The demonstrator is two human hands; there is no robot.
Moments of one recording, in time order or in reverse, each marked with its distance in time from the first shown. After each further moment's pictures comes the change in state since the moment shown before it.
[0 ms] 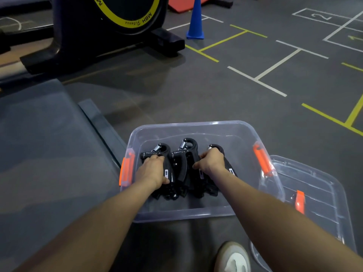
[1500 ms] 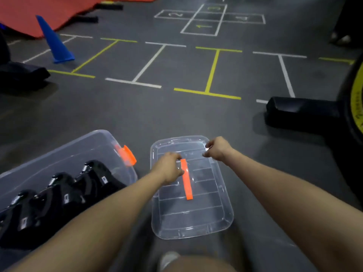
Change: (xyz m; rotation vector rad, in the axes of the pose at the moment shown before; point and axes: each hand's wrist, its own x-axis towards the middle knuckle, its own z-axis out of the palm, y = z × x) left_hand -0.088 0.356 0.092 0.061 -0.233 0.638; right_hand -0.060 0.277 -0.294 0.110 0.236 0.203
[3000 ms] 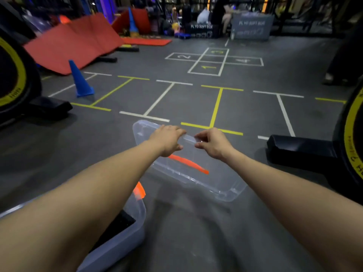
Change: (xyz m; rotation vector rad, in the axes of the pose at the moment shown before) left_hand 0.032 0.046 -0.161 0.539 0.318 0.281; right_hand -0.034 -0.107 -0.077 -0.025 0.201 -0.530
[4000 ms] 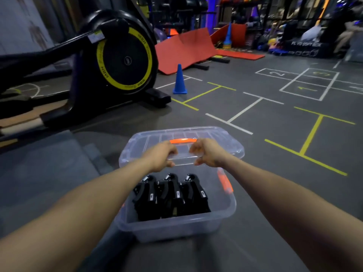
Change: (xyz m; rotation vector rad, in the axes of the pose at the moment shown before) left_hand -0.287 -0.187 0.013 -0.338 0.024 -0.563; right_hand -0.032 -0.221 0.195 -0.215 -0.468 -0.498
